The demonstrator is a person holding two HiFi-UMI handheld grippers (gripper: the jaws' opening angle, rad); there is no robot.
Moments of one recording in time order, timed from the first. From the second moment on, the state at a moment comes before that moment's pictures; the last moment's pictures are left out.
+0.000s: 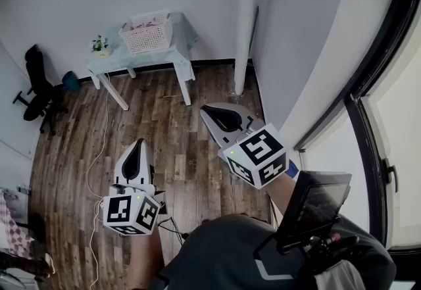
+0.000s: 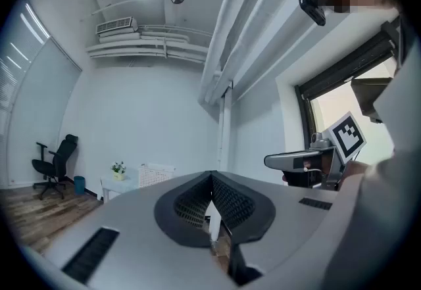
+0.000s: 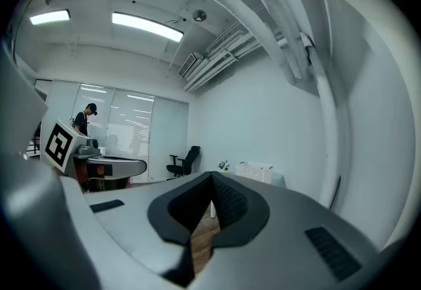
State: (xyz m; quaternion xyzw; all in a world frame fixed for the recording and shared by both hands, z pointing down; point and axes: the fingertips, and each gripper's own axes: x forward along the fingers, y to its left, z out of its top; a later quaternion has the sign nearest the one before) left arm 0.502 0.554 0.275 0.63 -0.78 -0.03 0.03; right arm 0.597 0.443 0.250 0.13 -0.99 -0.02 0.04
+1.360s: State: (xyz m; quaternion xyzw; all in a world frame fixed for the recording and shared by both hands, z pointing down) left arm 0.404 0.570 0.303 0.63 -0.78 -0.04 0.03; right arm 0.499 0.448 0.267 0.13 -0.99 -0.03 0.05
